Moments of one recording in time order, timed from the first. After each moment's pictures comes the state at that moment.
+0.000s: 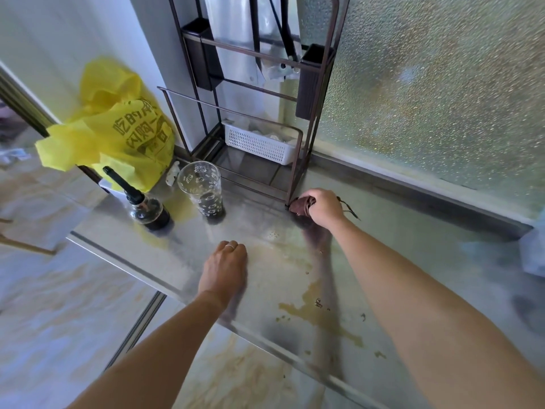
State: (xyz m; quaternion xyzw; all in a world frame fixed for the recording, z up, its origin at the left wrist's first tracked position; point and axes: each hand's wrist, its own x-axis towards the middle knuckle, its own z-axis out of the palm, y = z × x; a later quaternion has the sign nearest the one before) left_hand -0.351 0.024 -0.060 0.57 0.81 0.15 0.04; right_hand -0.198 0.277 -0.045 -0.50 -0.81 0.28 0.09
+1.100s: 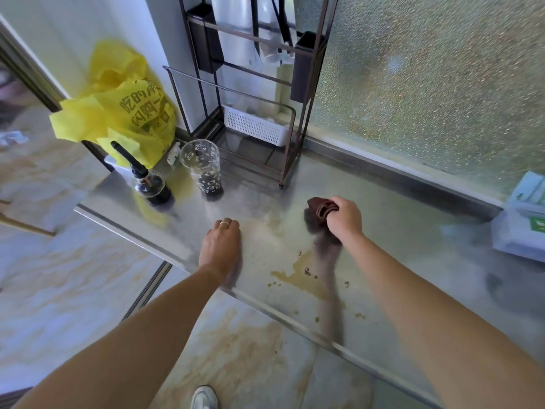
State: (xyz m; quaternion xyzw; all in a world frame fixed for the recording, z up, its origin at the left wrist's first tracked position) left_hand -0.335 0.011 -0.047 0.53 0.84 0.12 0.07; right_hand -0.119 0.201 -0.020 -0.64 -0.69 0.31 0.13
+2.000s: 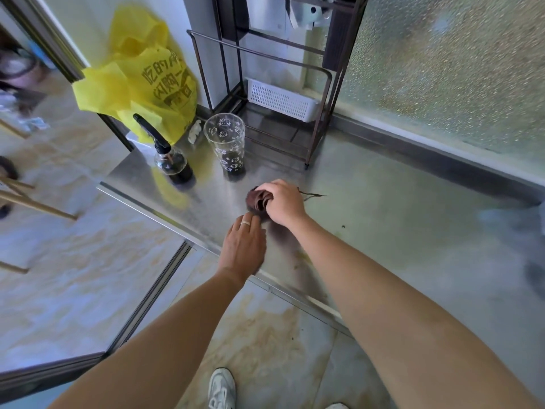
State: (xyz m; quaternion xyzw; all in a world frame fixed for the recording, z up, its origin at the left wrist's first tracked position) left_hand -0.328 -0.029 -0.087 0.60 0.80 0.09 -0.05; right_hand -0.265 0.118 -0.044 -0.40 -0.87 0.28 0.08
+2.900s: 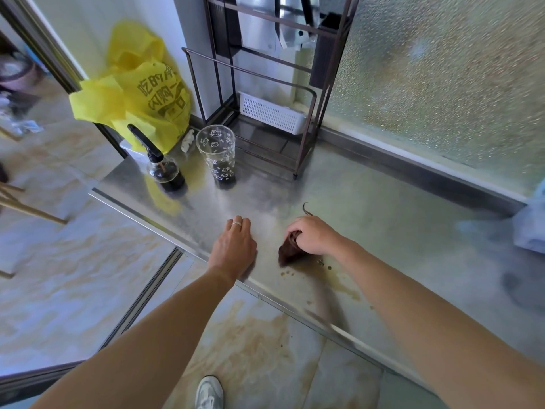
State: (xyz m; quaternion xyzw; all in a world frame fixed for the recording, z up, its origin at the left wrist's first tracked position) left_hand -0.331 -0.013 -0.077 0.59 0.81 -0.02 0.02; right_hand -0.161 0.133 -0.016 -0.34 -0.87 0.33 -0.12
